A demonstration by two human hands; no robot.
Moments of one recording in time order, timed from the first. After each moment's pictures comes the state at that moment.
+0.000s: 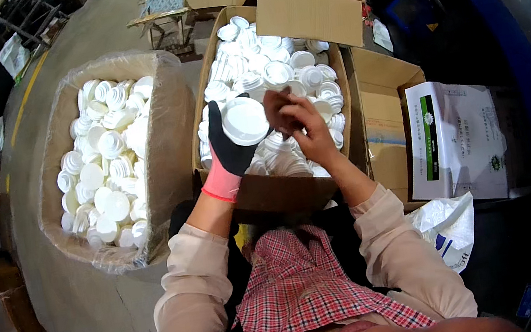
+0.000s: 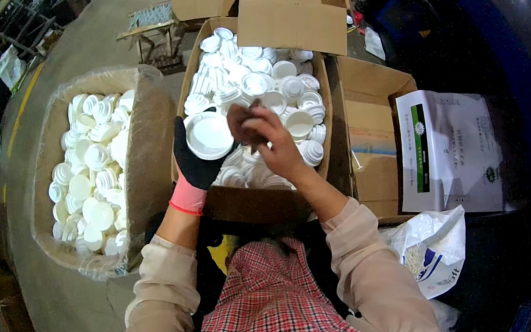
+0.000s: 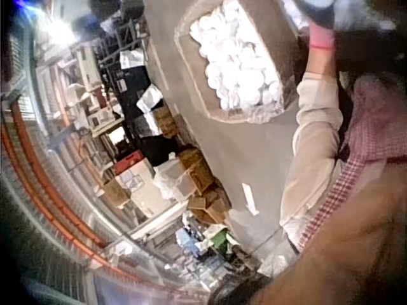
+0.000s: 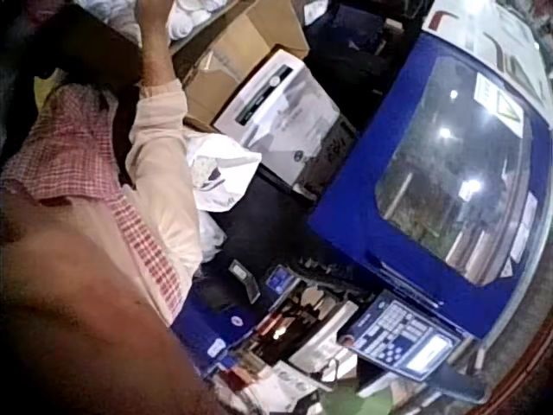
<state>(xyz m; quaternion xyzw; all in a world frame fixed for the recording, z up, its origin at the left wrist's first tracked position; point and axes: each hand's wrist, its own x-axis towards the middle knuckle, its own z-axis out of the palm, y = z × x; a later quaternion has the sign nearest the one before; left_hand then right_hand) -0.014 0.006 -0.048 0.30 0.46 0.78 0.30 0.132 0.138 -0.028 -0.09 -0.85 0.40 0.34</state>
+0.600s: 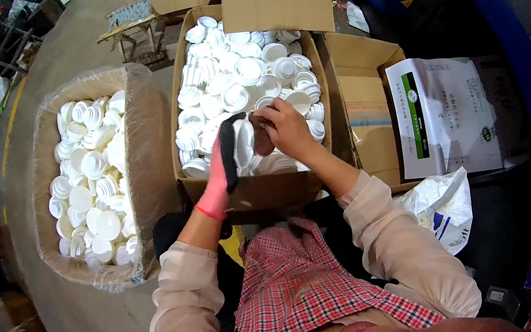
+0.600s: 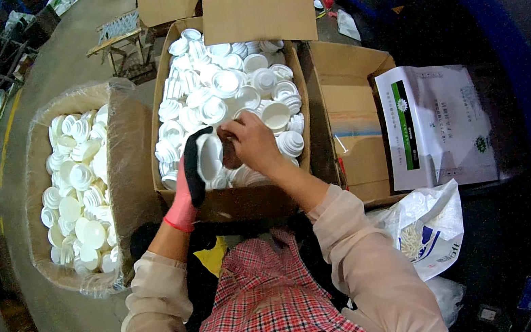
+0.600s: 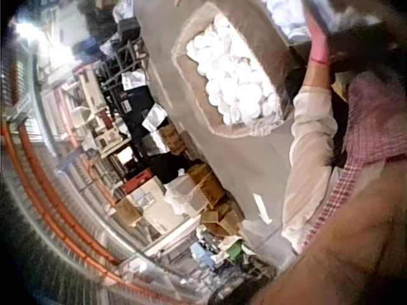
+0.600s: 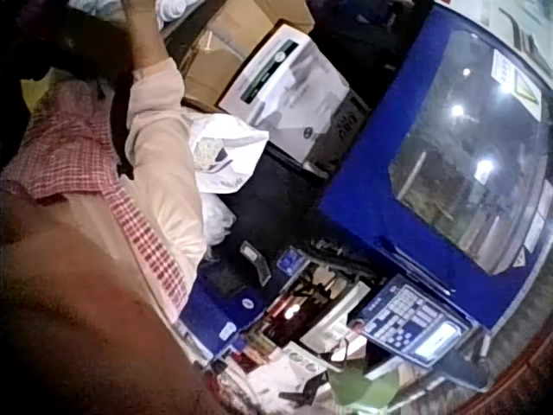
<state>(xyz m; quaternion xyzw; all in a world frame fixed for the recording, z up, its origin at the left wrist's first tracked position) 0.020 0.008 -0.041 0.35 0.57 0.67 0.32 0.130 0.146 -0.047 -0.22 -0.90 0.27 0.25</state>
